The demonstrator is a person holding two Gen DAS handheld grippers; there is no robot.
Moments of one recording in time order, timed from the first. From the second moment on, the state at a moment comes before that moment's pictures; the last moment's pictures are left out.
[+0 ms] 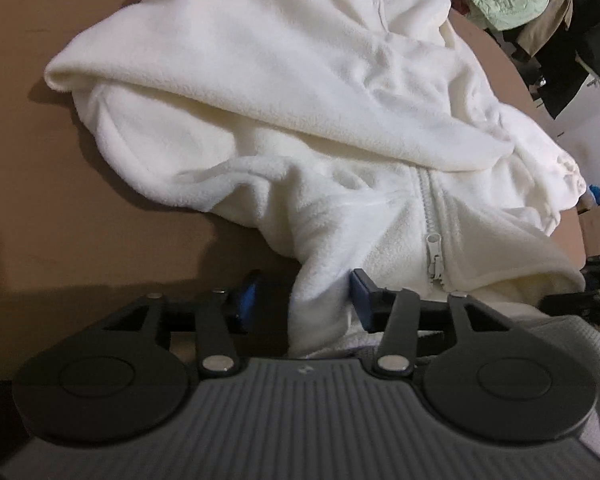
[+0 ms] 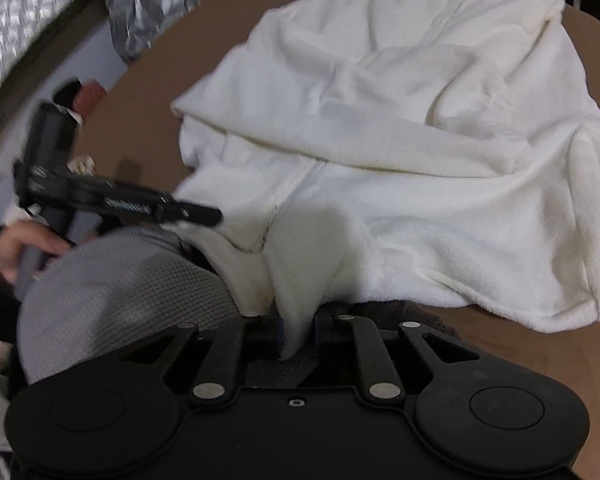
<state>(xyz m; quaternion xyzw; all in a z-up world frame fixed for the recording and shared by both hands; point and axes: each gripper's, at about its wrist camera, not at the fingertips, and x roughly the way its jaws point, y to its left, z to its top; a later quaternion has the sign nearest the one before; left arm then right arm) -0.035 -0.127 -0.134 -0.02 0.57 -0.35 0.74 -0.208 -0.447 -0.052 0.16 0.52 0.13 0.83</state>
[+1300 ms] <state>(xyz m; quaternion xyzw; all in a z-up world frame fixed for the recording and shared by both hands) -0.100 -0.450 -0.126 0.10 0.46 -0.56 0.68 -0.268 -0.817 -0.137 0.26 0.27 -0.36 0.86</state>
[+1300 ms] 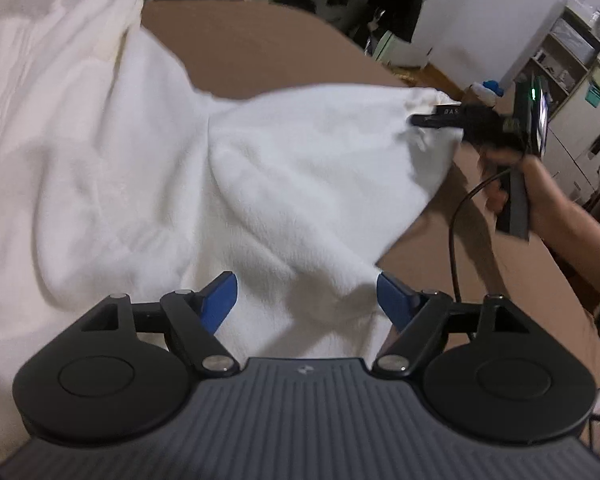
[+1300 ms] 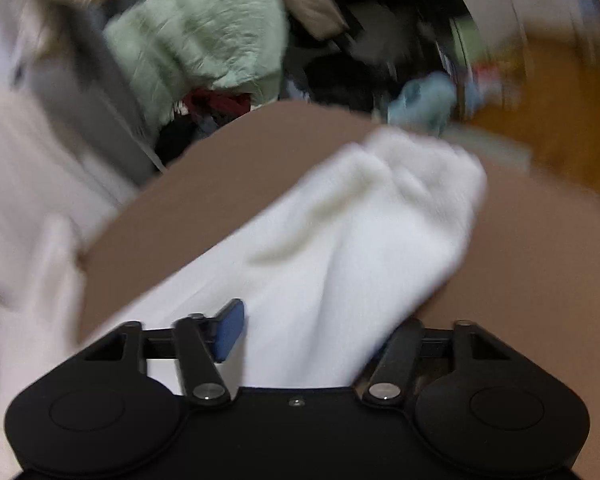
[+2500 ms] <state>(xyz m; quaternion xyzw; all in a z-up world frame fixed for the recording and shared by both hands) -0.001 -0.293 -0.043 0.01 0.39 -0.43 0.81 -0.292 -0.792 -0.044 0.10 0.19 -0.41 0.89</state>
